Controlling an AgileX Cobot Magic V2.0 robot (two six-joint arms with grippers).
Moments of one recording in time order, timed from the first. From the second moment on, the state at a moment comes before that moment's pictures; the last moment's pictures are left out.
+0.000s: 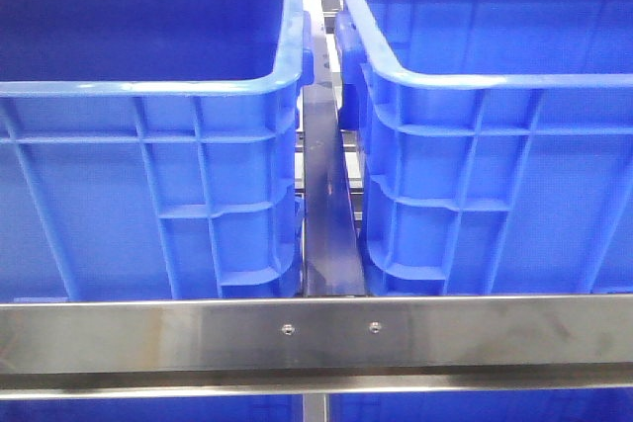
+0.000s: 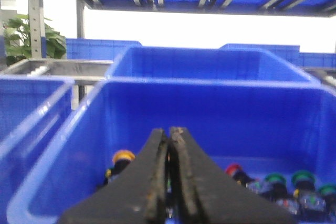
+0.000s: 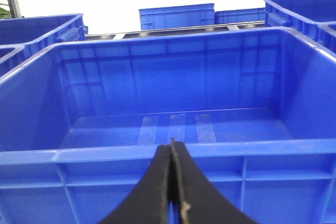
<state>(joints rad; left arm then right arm) 0.02 0.01 -0.19 0.13 0.08 -0.19 0.04 -0.01 0.03 -0.01 -0.05 0.13</state>
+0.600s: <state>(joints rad) 0.02 0.58 -0.84 0.12 0.74 -0.14 0.04 -0.01 0.03 -0.01 -0.05 0.13</state>
